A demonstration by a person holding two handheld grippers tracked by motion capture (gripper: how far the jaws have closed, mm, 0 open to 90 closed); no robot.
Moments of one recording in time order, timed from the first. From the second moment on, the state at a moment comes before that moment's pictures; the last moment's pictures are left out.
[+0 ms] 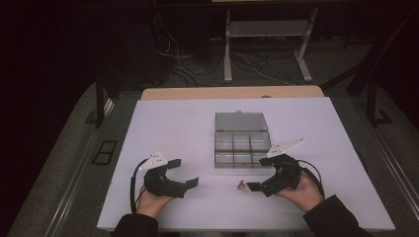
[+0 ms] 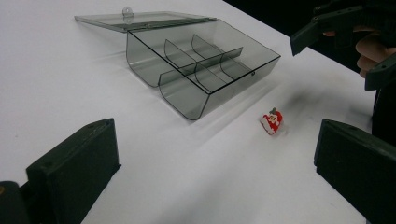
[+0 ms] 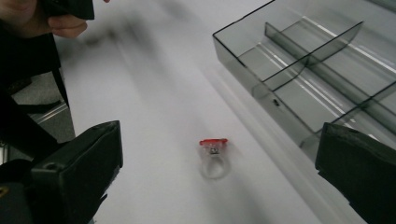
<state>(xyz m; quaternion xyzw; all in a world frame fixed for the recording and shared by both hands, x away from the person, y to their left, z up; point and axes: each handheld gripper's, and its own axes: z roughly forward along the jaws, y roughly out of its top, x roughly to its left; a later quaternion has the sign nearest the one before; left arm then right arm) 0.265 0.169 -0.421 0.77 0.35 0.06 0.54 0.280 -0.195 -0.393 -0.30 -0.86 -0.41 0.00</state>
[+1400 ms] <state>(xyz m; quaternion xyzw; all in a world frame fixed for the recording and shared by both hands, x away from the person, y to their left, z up) 0.259 0.161 -0.432 0.77 0.33 0.05 0.54 0.275 -0.165 -0.438 -0.27 -0.89 -0.36 0.01</state>
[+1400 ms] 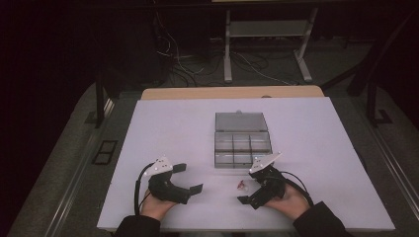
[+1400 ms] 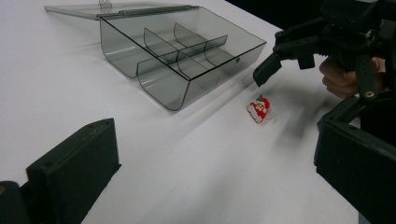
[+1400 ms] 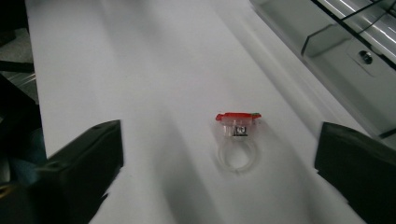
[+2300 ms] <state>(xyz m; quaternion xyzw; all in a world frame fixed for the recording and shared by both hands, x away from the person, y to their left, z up) 0.260 0.162 -0.434 0.77 0.33 0.05 0.54 0.287 -0.165 -0.445 -0.25 -0.90 -0.36 -0.01</state>
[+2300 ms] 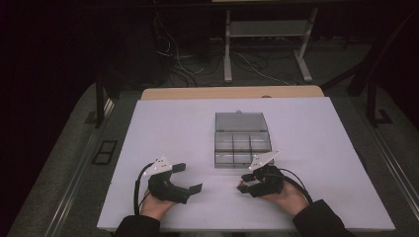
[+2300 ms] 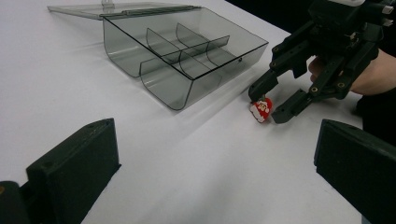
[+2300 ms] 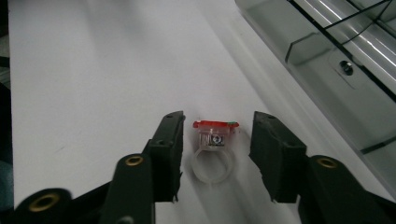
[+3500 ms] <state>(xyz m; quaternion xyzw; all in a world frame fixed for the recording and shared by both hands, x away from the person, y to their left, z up) 0.261 0.161 -0.435 0.78 0.33 0.05 0.54 0.289 -0.172 -0.437 -0.26 -0.89 -0.38 -0.01</state>
